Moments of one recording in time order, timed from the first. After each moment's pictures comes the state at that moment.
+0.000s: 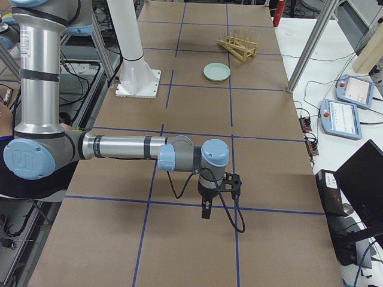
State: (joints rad) left arm -1.52 -1.61 -1.55 -1.63 -2.36 -0.01; right arm 1.55 -1.66 1.67 -1.60 2.19 0.06
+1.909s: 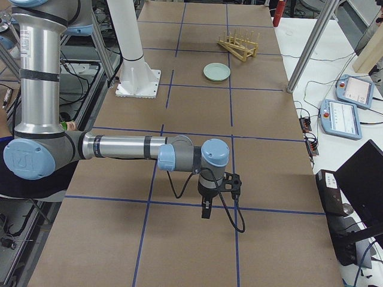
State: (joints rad) left arm -1.61 -1.52 -1.59 -1.63 -2.39 -0.02; right arm 1.55 -1.66 1.68 -1.60 2.19 0.06
